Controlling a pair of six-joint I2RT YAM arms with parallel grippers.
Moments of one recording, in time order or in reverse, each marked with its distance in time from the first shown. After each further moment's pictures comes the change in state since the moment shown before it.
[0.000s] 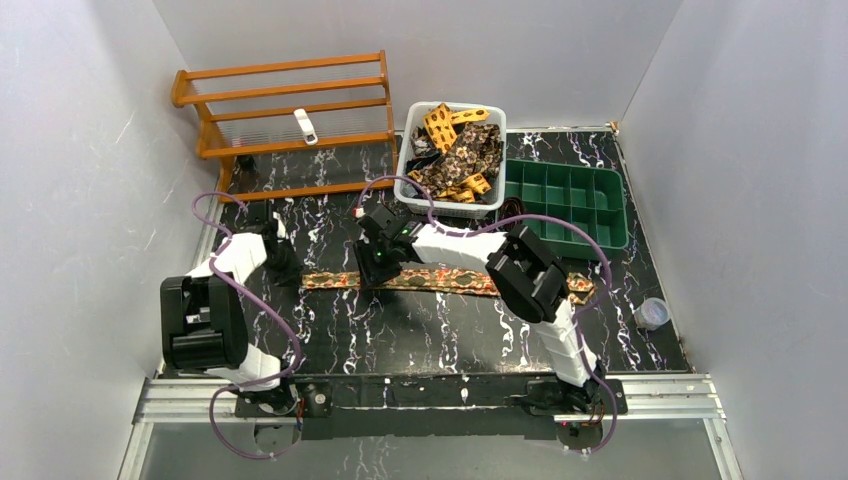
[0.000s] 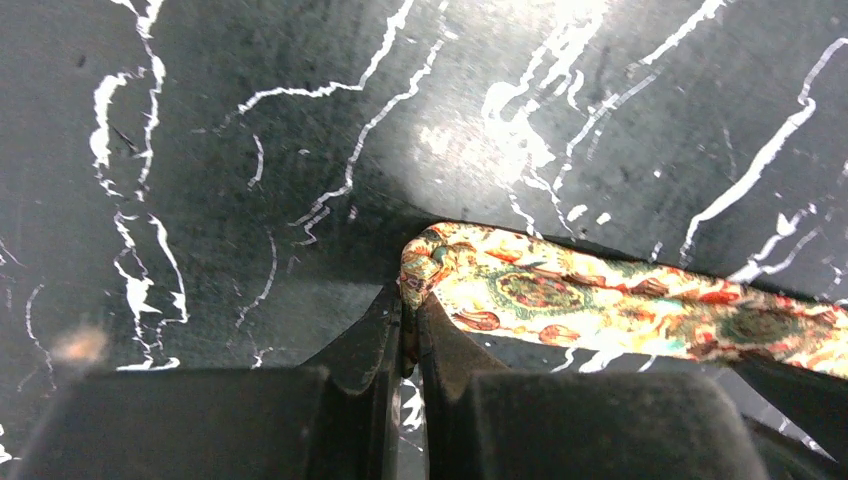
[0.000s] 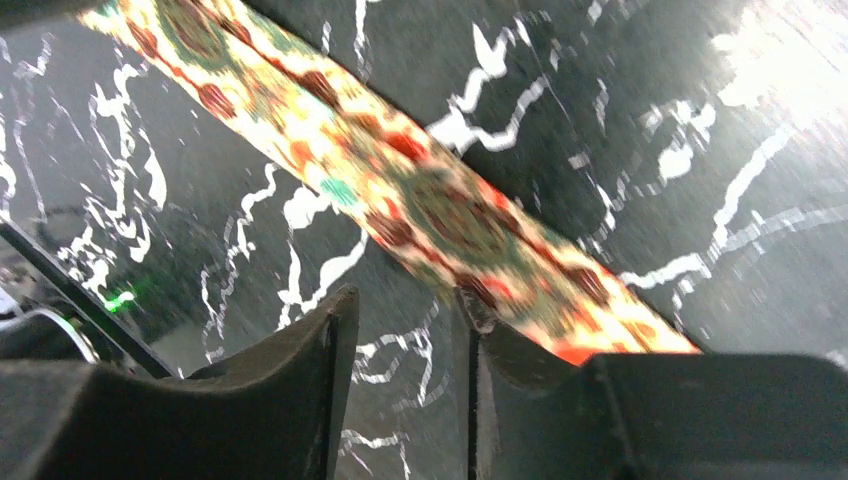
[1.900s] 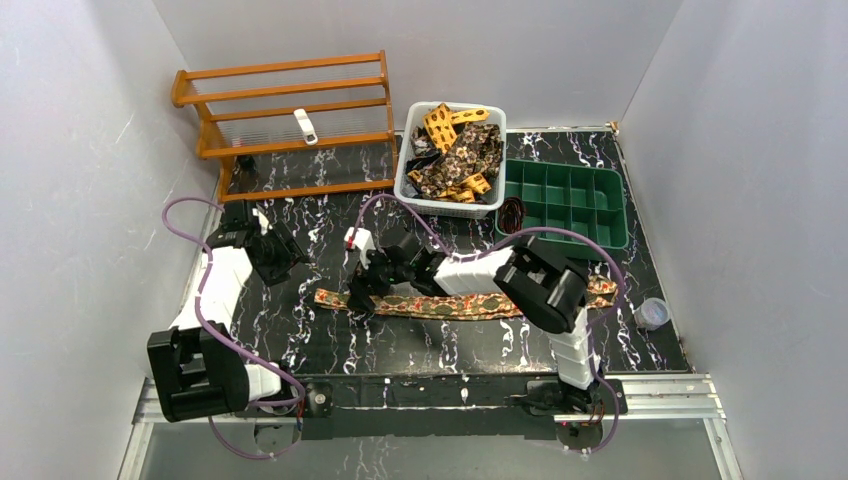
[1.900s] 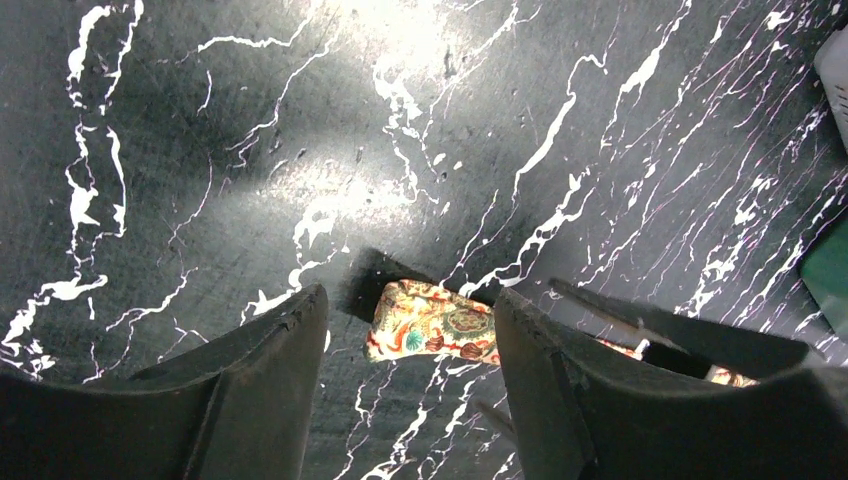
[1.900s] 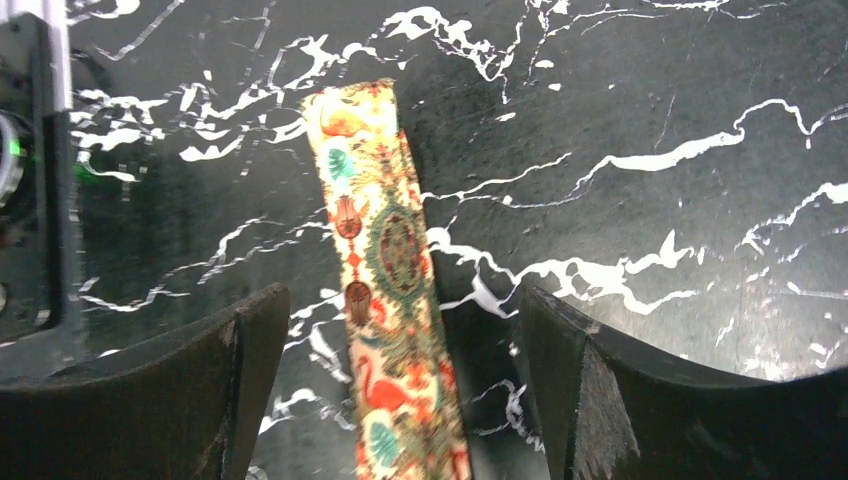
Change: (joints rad) left arm 0.061 -0.217 0.020 -0.069 0.147 -0.157; right arm 0.037 -0.198 -0.484 0.743 -0.190 -0.480
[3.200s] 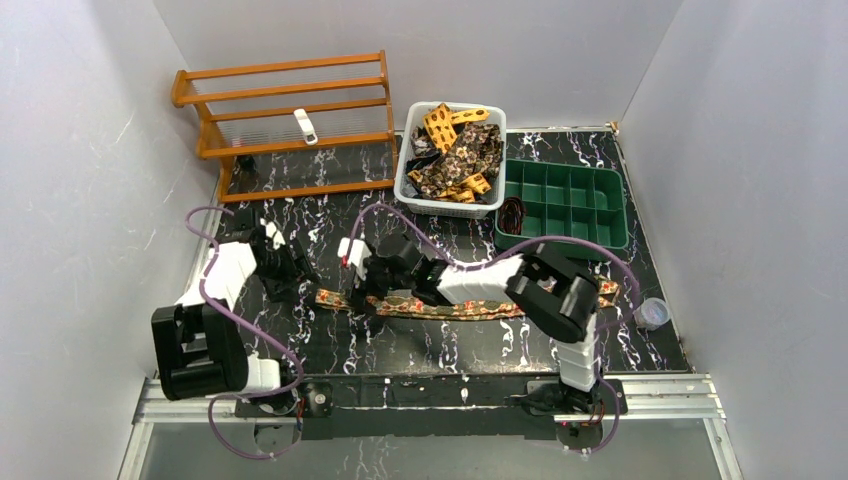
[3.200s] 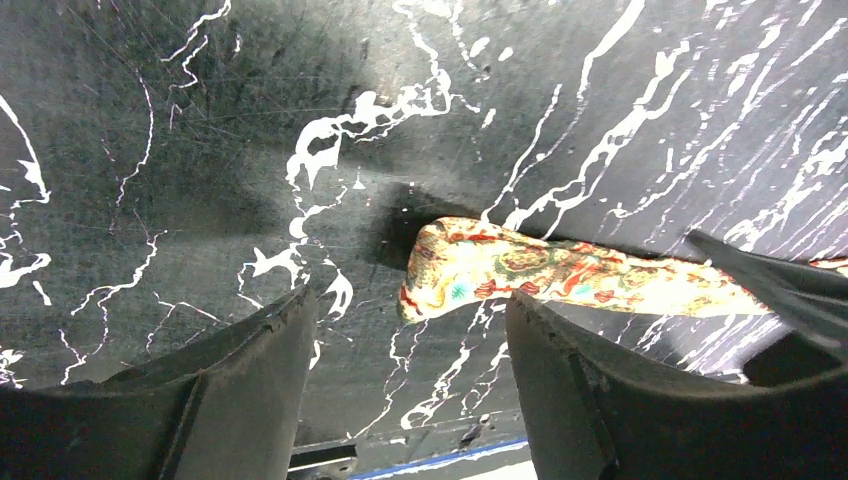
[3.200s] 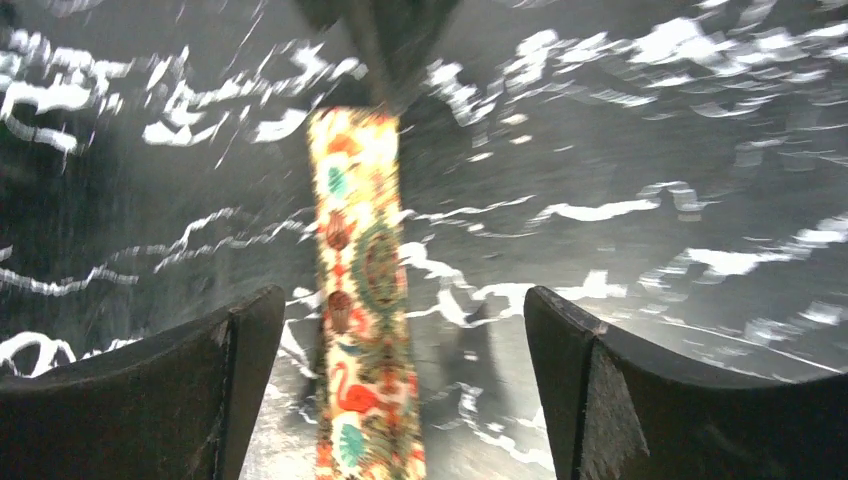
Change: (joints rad) left arm 0.005 0.115 -0.040 -0.097 0.109 0.150; right arm 0.057 0.009 -0.031 0.055 0.051 -0.297
